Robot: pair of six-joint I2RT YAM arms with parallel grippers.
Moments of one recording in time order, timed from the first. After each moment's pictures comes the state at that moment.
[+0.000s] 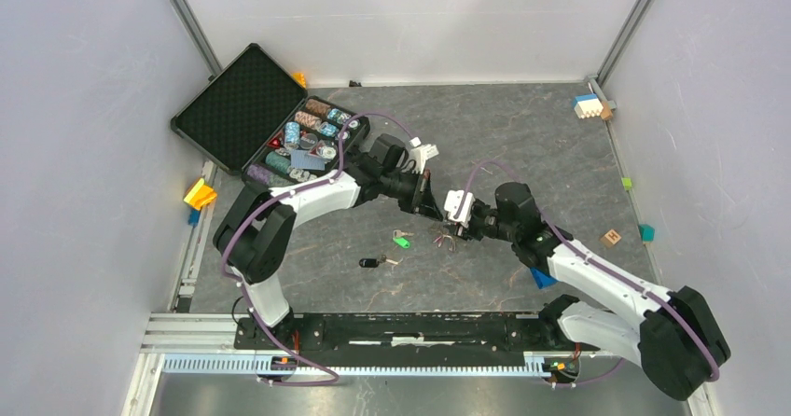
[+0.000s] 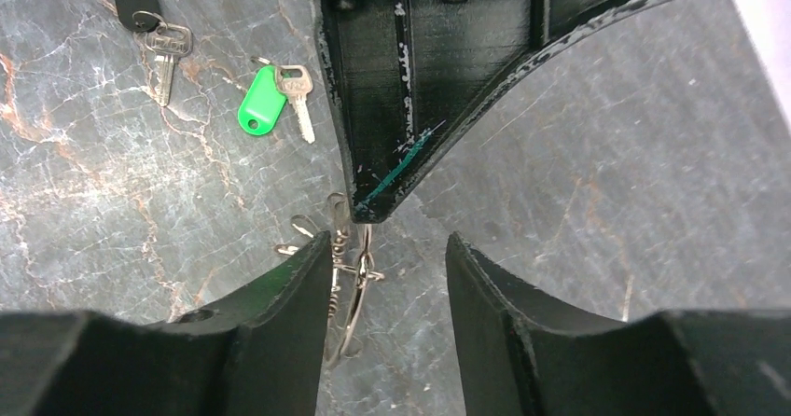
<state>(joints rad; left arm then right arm) -0.68 1.77 1.13 -0.10 0.76 -0.44 0.59 1.06 0.49 0.08 -0.43 -0.59</state>
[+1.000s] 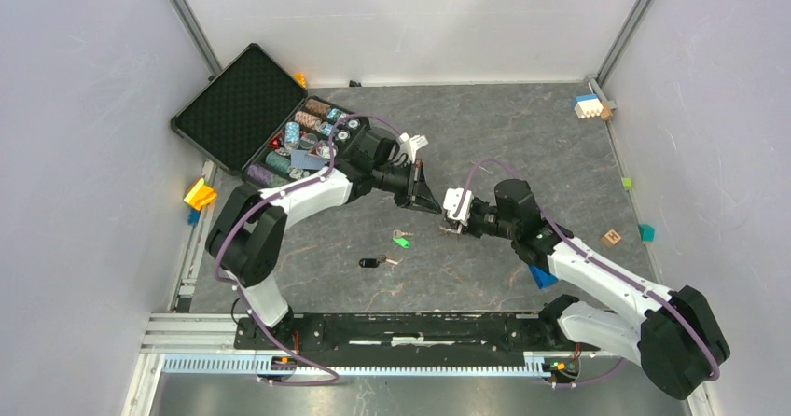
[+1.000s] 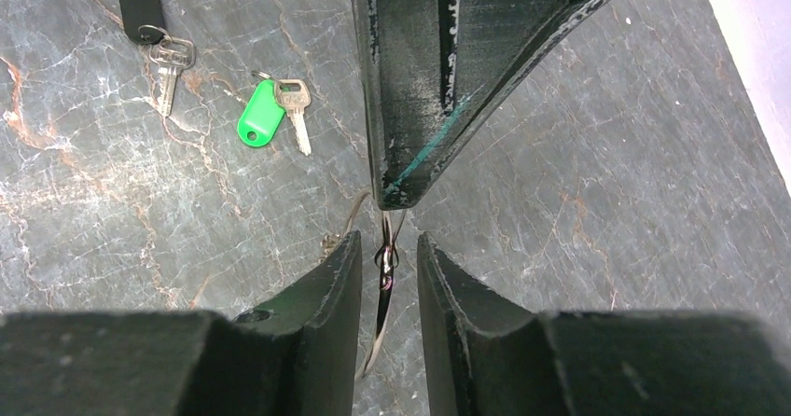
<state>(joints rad) -0.63 1.73 1.13 -0.09 0.82 -0.68 0.59 1.05 0.52 0.05 -0.45 -0.62</state>
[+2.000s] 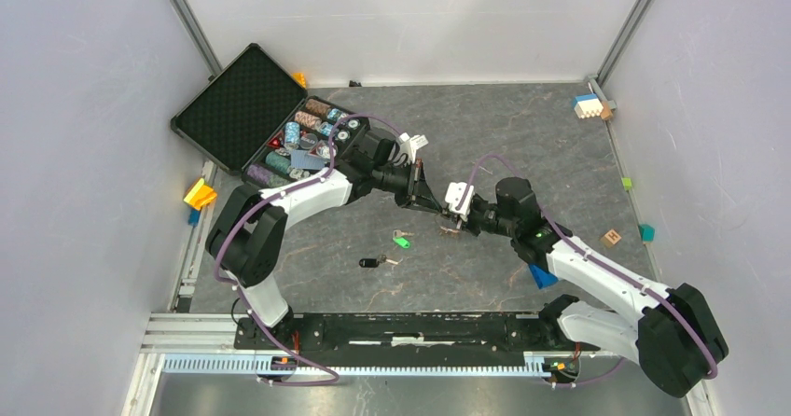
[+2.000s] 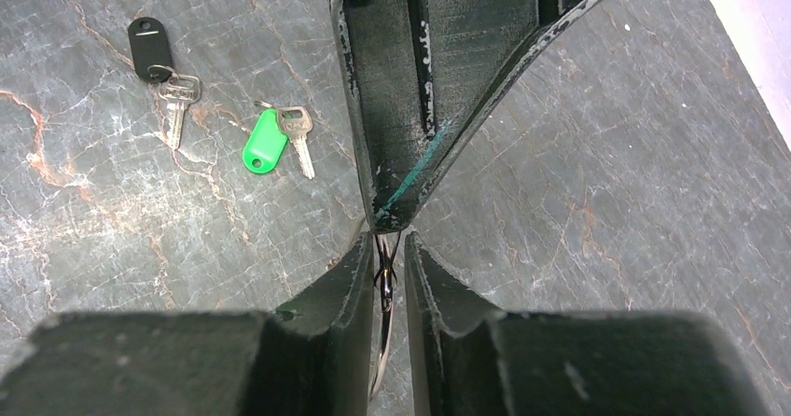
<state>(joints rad) -0.64 1.73 1.12 -0.06 0.82 -0.69 0.58 1.06 0.52 0.11 -0.47 -0.55</state>
